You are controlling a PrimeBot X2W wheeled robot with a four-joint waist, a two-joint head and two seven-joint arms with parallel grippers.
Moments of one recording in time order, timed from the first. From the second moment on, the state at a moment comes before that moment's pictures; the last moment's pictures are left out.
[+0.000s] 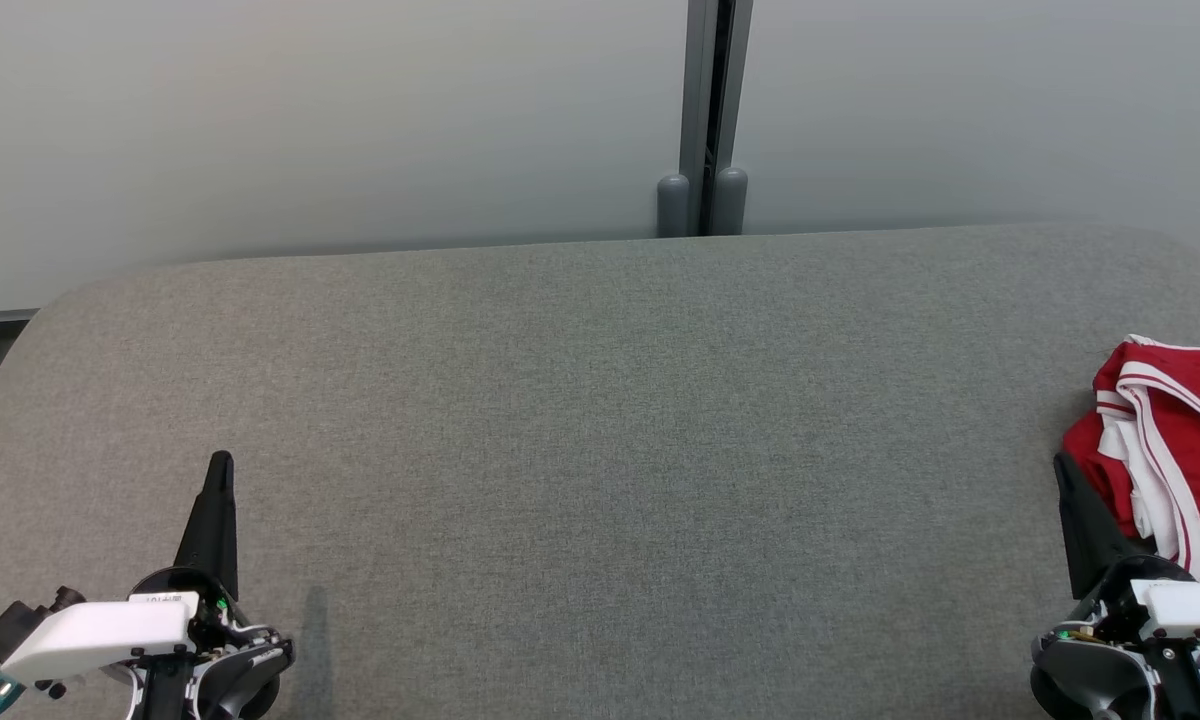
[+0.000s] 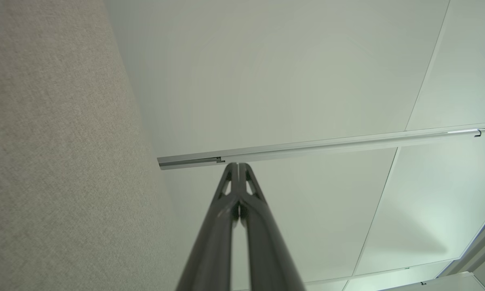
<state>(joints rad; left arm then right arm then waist) -0.10 0.05 0.11 0.25 -1.61 -0.13 0.11 -0.10 -0.05 -0.11 0.25 1.61 0.13 0.11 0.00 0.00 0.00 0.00</state>
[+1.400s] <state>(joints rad) -0.10 0.05 0.11 0.25 -1.61 -0.13 0.11 -0.10 -0.05 -0.11 0.25 1.61 0.13 0.11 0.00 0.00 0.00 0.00</state>
